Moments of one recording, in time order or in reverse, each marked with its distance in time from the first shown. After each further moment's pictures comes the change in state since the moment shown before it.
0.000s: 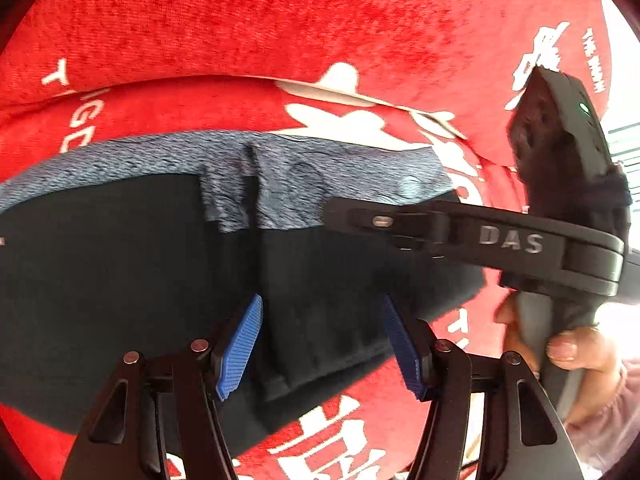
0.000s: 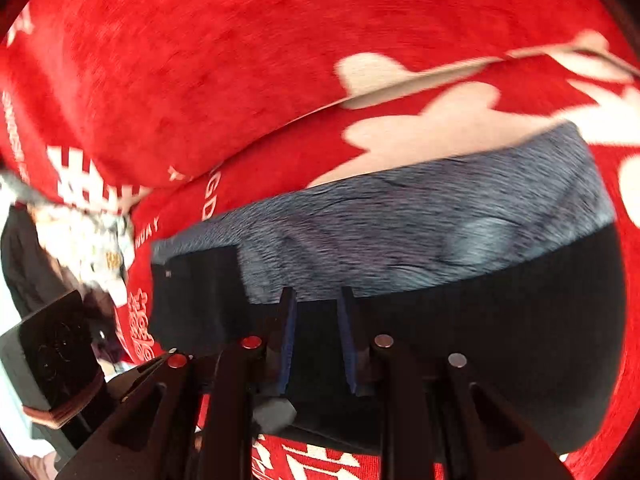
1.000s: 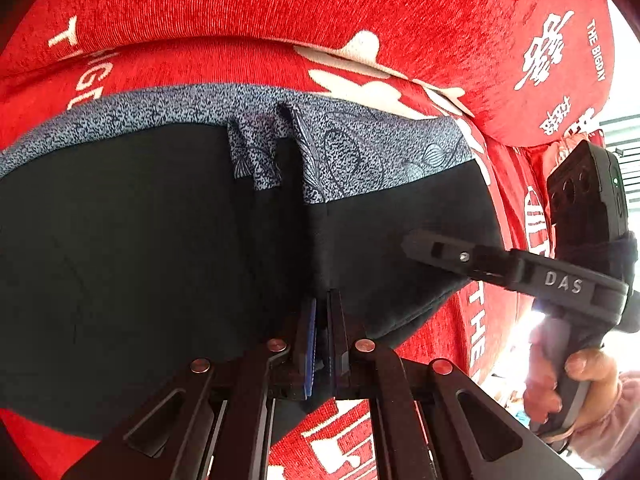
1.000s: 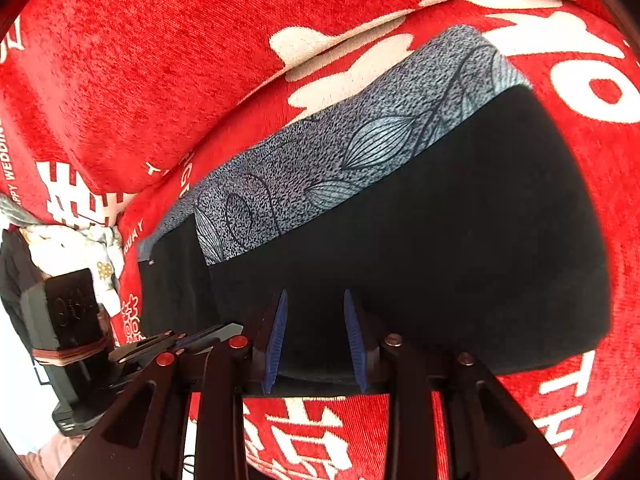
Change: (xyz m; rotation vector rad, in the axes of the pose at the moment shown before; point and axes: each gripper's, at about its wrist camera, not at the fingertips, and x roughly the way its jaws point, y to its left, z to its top) left arm 0.018 0.016 -0.007 0.003 0.056 0.008; right arm -0.013 -0.032 -0.048 0.134 -0.055 -0.030
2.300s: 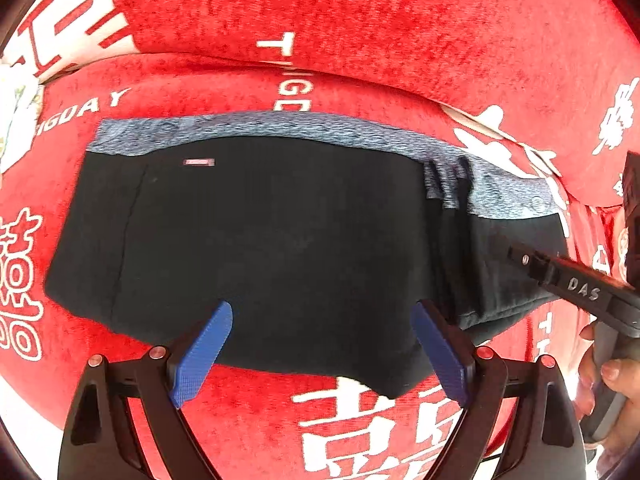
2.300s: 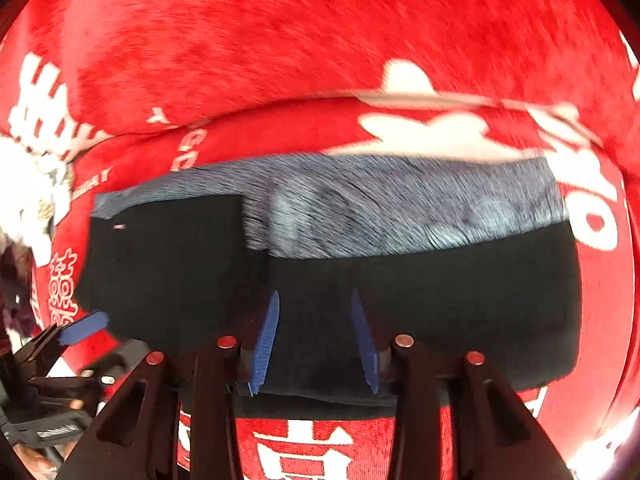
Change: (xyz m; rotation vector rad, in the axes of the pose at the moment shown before) left arm -0.088 0.069 -0.037 -0.194 -0.120 0.324; right arm 0.012 0.099 -0.004 -0.266 -0.003 -0.321
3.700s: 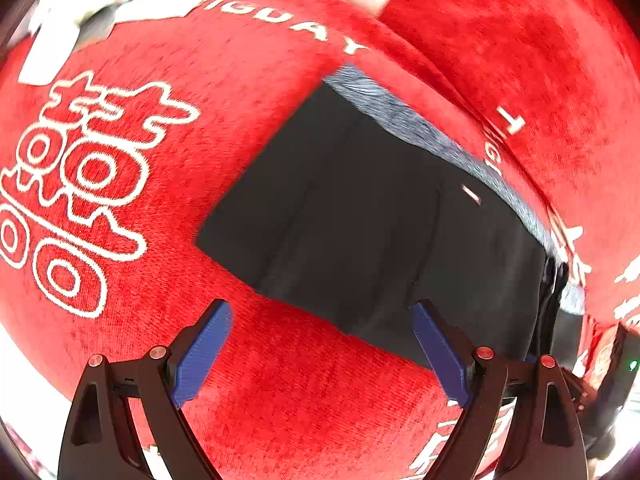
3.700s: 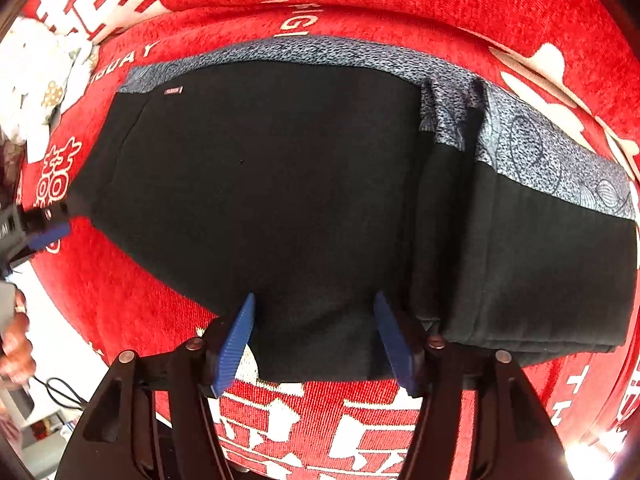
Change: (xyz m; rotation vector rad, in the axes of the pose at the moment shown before) left arm -0.015 0.206 -0.039 -0.423 -0.012 -0.047; right arm 0.049 0.117 -0.046 -0.246 0.163 -0.053
